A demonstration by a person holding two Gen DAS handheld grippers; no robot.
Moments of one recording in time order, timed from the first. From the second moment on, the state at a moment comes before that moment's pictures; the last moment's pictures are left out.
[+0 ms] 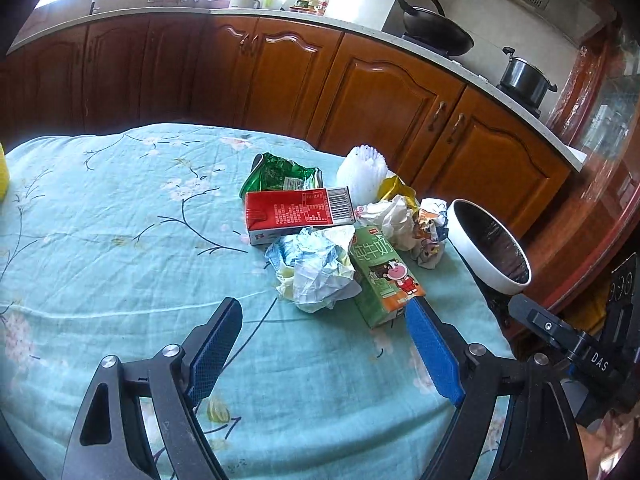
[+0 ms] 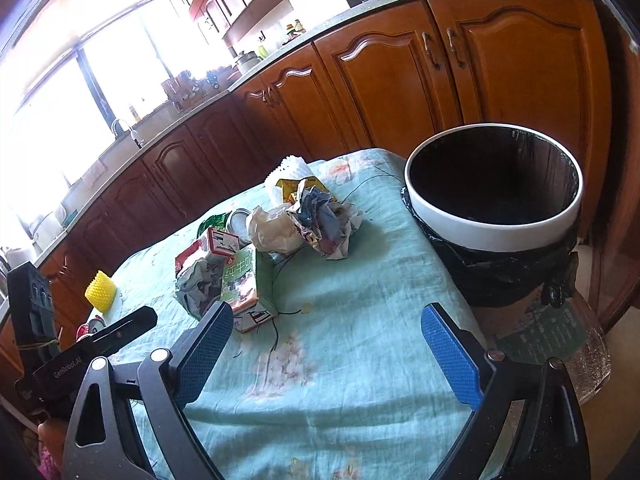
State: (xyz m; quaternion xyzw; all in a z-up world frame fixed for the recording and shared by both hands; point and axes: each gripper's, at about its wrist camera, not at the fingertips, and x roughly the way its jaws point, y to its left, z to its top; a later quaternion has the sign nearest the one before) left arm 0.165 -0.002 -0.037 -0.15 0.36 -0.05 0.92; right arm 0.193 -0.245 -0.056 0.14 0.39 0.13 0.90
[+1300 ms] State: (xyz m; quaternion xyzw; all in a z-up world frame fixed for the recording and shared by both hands) left arm 0.186 -0.015 -0.030 -0.15 0.36 -0.12 0.91; right arm 0.244 -0.243 -0.061 0.13 0.41 0.16 0.89
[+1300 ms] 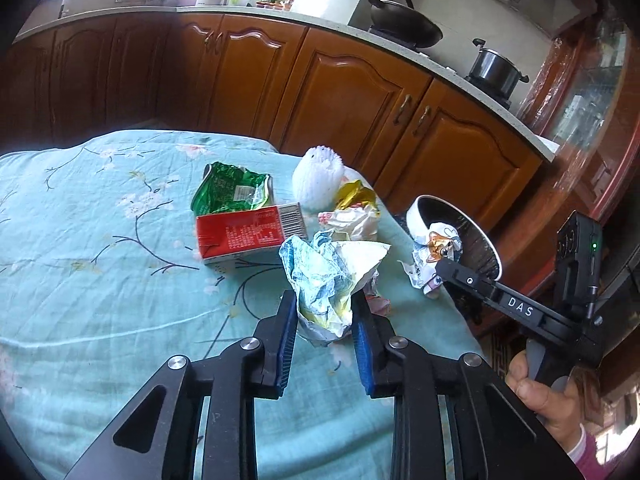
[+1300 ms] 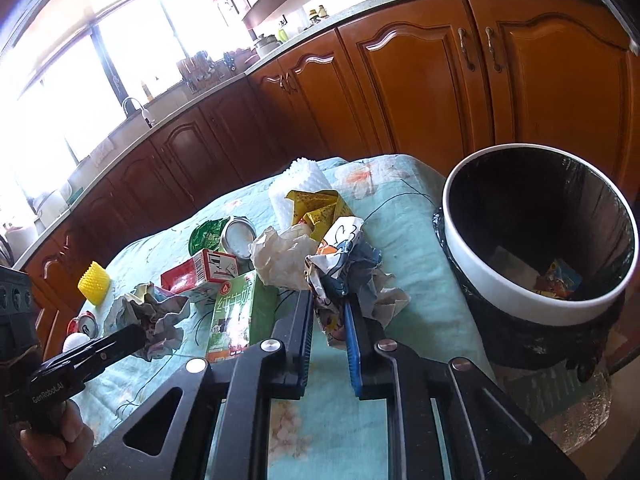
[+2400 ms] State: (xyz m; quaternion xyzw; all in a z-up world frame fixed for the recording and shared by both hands) left arm 0.242 -0.132 -0.017 -0.09 0.37 -0.21 0.90; right arm 0.224 -0.359 -0.029 0.17 0.36 0.07 0.91
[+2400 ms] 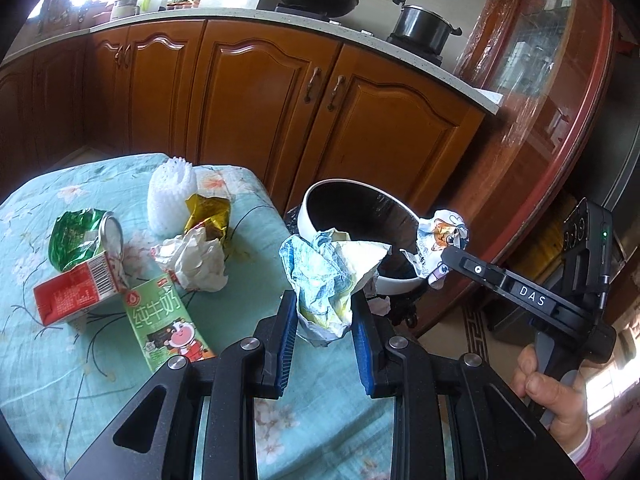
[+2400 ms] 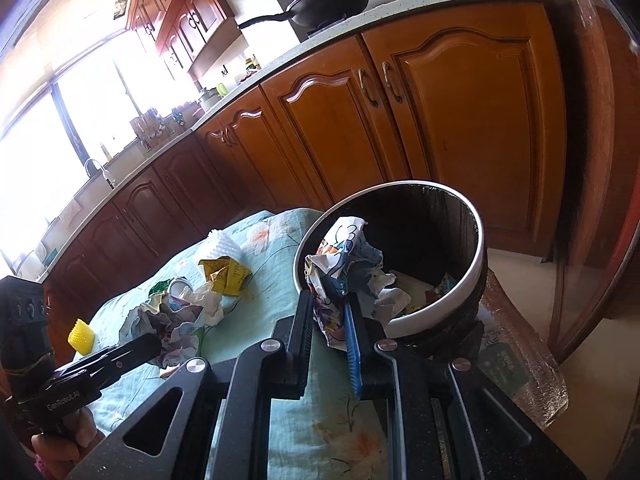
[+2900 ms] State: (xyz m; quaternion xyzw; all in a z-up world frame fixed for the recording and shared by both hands) left arm 0.314 -0.193 -0.022 -0.05 0.38 -0.23 0.89; right arm 0.258 -0.397 -0.028 0.17 0.36 0.05 0.92
